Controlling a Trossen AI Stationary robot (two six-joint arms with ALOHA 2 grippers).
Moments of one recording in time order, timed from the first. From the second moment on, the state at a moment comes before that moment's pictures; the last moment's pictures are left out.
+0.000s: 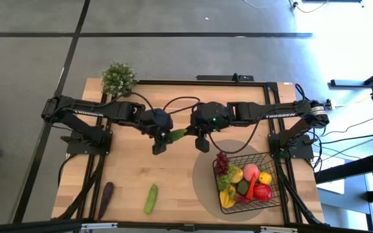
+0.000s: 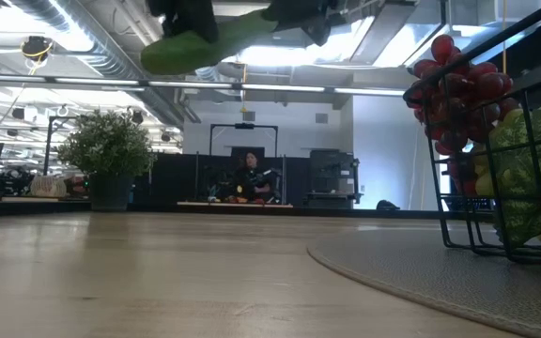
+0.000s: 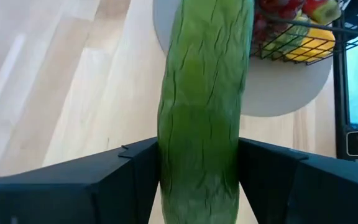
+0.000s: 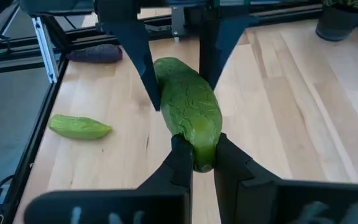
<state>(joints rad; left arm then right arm) -0.05 1.38 1.24 -0.80 0.04 -0.32 0.03 1.60 1.44 -0.47 -0.05 0.15</state>
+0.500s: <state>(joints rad) -0.08 1.38 1.24 -1.00 0.16 -0.38 0.03 1.60 1.44 -0.52 -0.03 0.15</state>
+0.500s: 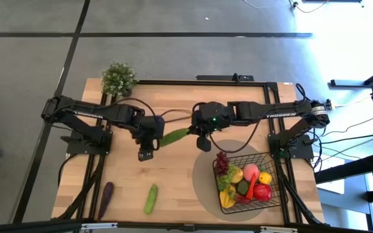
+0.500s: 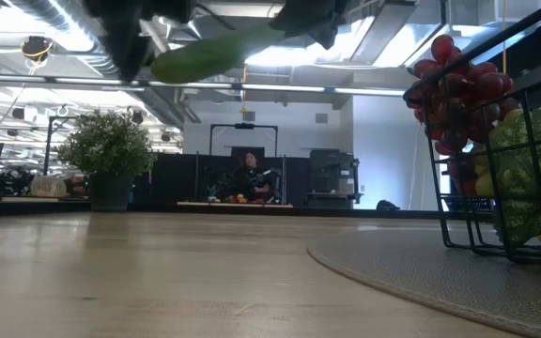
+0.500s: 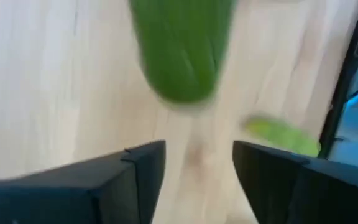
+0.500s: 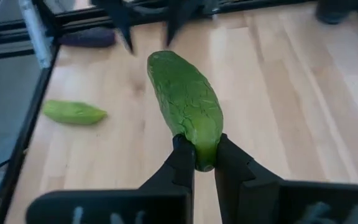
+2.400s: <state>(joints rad) -0.11 1.22 1.24 -0.97 -0.07 -0.46 0.49 1.55 1.84 -1.57 -0.24 0.73</state>
